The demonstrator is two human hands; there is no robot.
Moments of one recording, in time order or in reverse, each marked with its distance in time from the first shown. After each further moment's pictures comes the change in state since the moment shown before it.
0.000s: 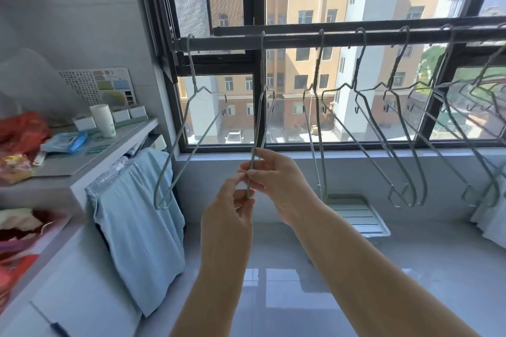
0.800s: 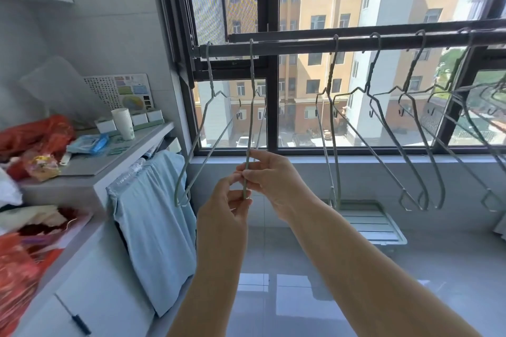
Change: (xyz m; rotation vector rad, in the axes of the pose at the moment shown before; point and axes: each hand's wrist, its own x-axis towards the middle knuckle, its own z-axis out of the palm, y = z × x) left_hand -0.001 -0.005 -0.028 -0.010 0.048 -0.033; right_hand -0.003 -0.005 0.030 -0.015 -0.061 0.024
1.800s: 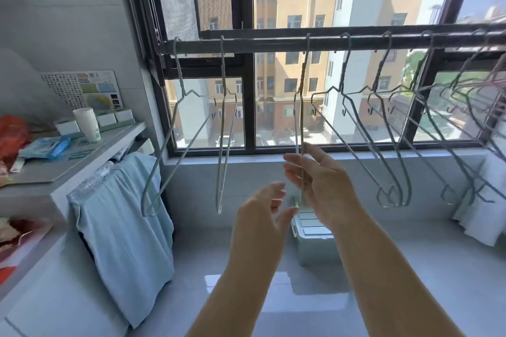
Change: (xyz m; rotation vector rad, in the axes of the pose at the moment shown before) left_hand -0.015 0.033 0.061 -0.039 -0.318 0.141; right_hand -0.028 -0.013 -0.088 0.267 0.287 -0.089
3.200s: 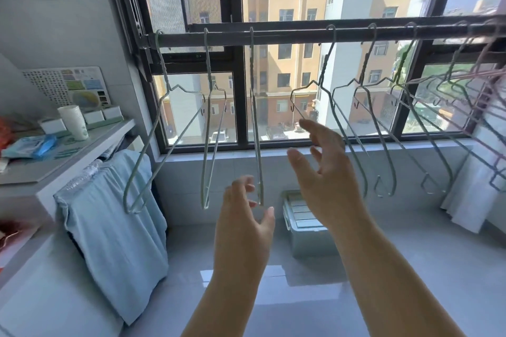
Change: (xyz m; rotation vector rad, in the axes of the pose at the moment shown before) left_hand -0.012 -0.009 0.011 0.186 0.217 0.046; right_hand -0.039 -0.018 -0.002 -0.854 0.124 -0.509
